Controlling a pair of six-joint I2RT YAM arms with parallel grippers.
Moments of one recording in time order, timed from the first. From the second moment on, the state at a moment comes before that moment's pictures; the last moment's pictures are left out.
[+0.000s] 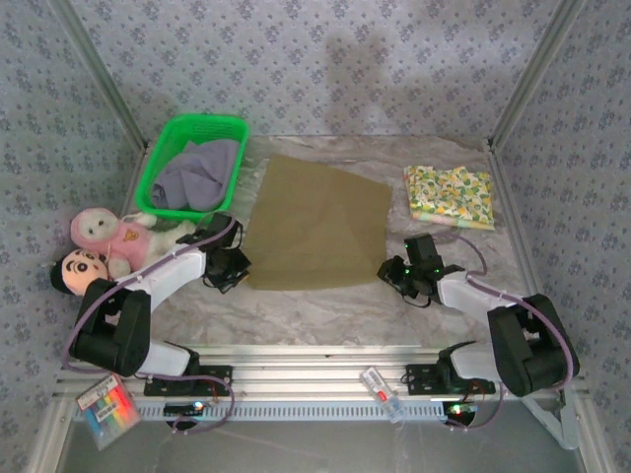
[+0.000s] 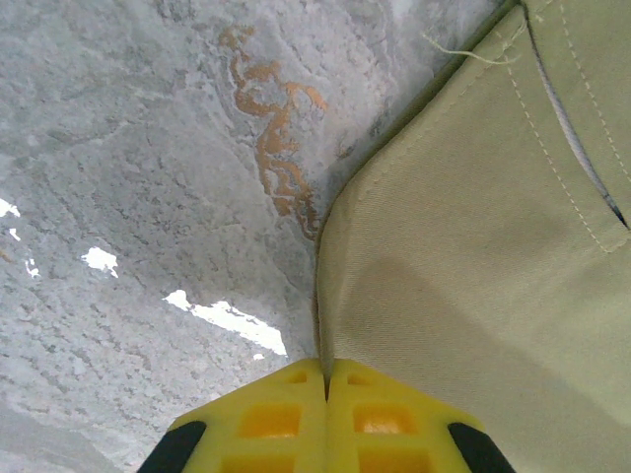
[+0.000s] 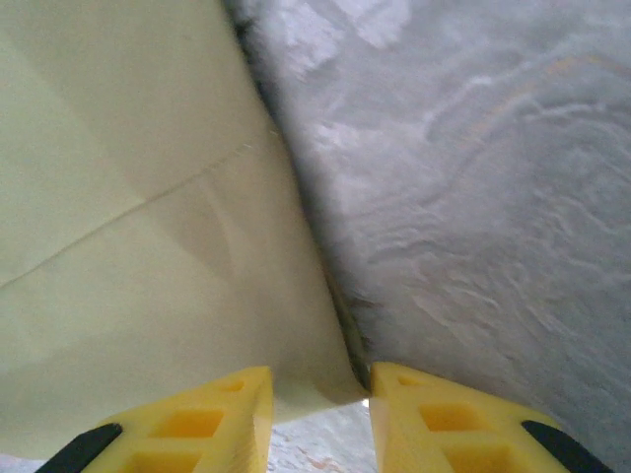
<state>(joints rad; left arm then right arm) -0.36 1.40 0.76 -0.63 0.10 -1.06 0.33 1.29 0.47 -0.14 -0.24 0.88</state>
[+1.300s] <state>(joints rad) -0.34 1.39 1.35 -0.74 -0.05 -0.83 0.17 1.20 0.76 -0.24 -0.22 0.96</state>
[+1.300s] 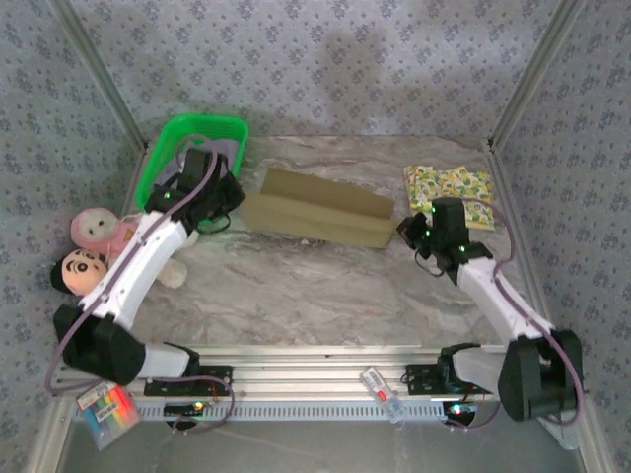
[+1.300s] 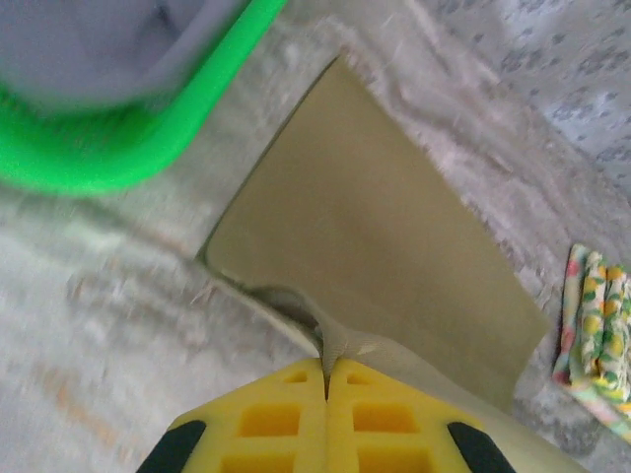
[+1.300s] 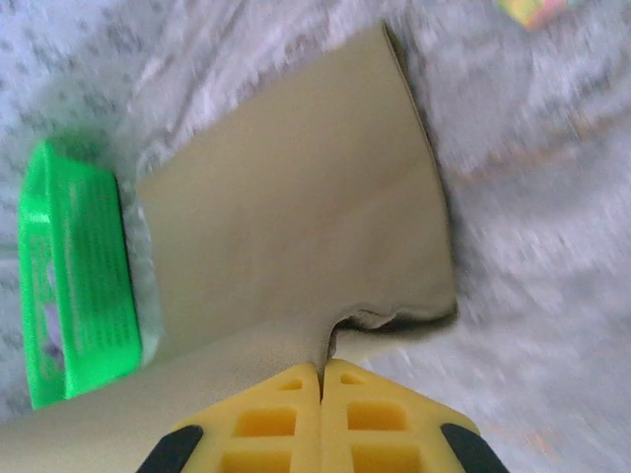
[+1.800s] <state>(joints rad) -0.30 1.83 1.69 -0.72 -0.05 -0.69 0.13 1.66 1.07 -0.18 -0.16 1.03</state>
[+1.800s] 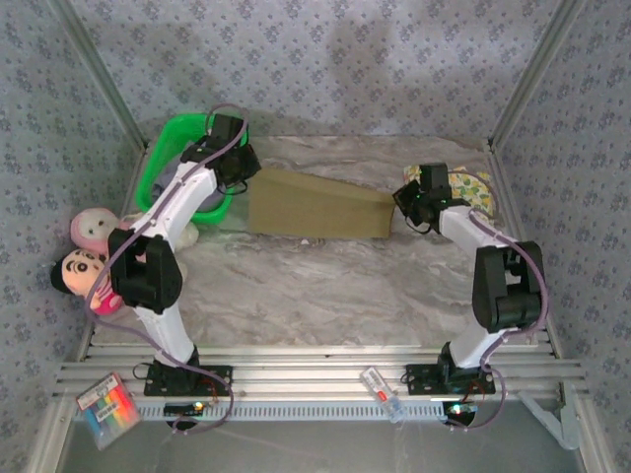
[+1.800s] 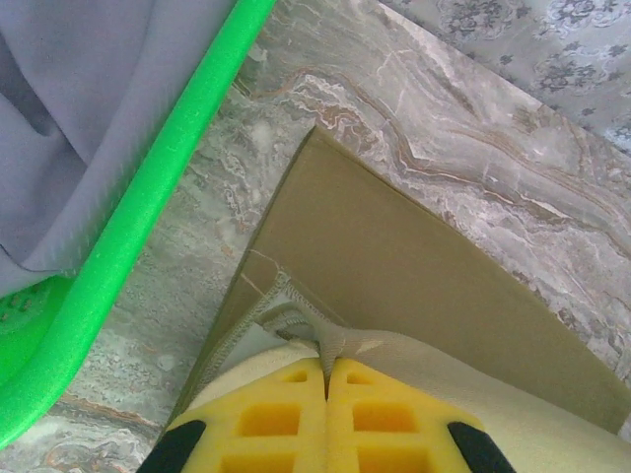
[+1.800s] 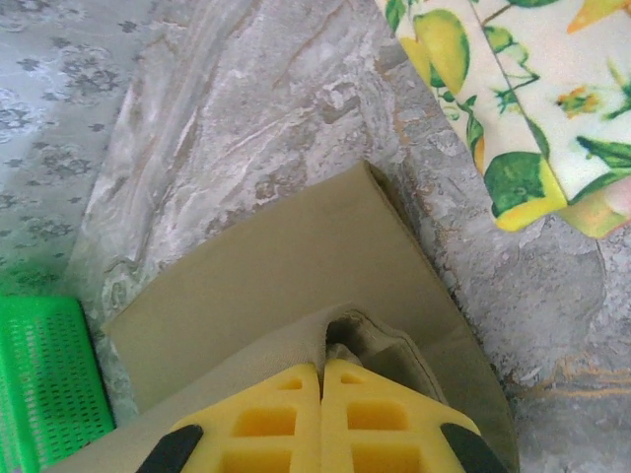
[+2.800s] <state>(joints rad) -0.35 2.18 2.06 -0.82 0.10 -0.61 0.20 1.86 1.33 -0.12 -0.27 0.72</state>
